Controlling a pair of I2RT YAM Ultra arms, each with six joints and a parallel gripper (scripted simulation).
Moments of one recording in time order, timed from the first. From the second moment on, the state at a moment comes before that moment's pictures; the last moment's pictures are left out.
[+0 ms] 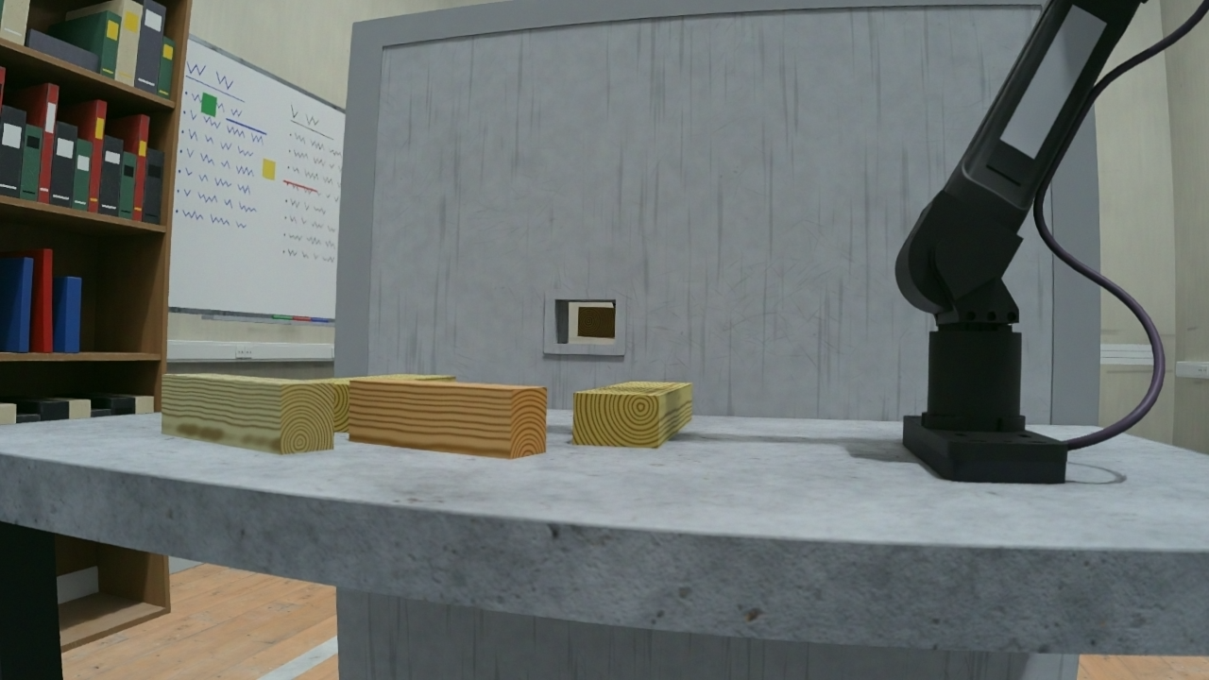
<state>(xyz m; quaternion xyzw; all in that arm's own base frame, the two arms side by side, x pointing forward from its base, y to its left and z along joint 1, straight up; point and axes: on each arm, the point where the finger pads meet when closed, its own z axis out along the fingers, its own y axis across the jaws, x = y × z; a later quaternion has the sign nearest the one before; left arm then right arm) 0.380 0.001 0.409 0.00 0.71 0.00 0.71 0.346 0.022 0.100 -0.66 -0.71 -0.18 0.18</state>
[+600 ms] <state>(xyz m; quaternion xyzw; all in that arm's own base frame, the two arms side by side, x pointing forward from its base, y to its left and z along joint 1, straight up) 0.380 0.001 0.409 0.00 0.71 0.00 0.71 0.342 0.021 0.098 -0.66 -0.71 -0.17 0.18</state>
